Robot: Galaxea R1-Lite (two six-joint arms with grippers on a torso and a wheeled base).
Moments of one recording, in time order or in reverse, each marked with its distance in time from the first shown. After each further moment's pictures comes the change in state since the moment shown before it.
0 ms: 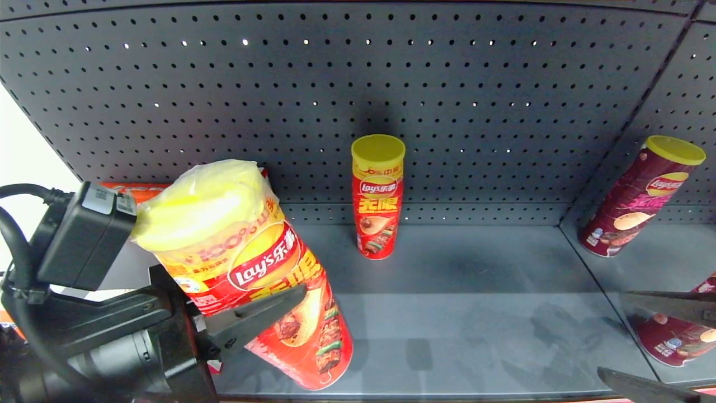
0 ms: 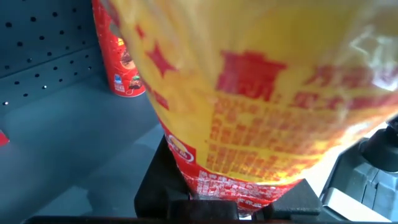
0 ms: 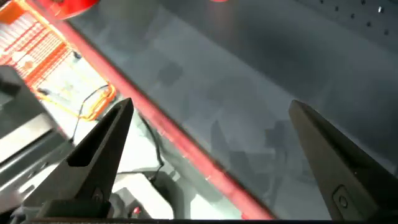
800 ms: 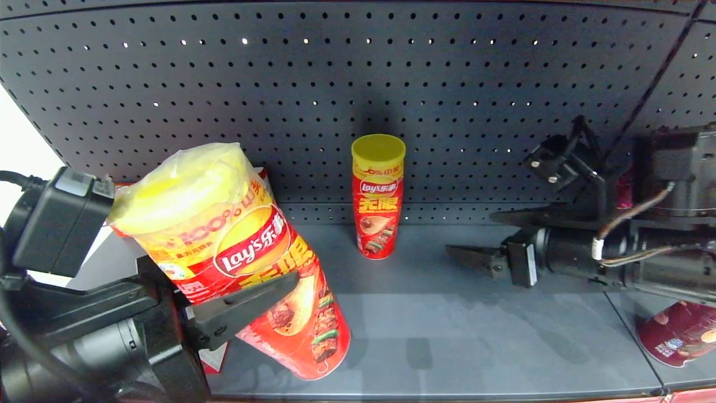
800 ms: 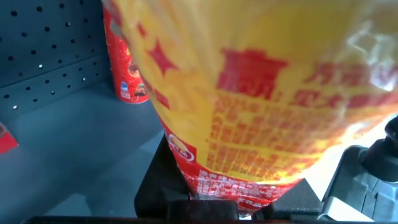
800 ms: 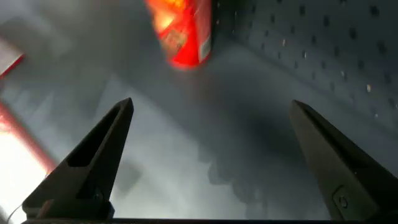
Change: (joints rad) left arm 0.015 -0.015 -0.016 0.001 0.000 -0.015; right arm -0.024 0.563 -0.308 -0.290 -0.044 -0.003
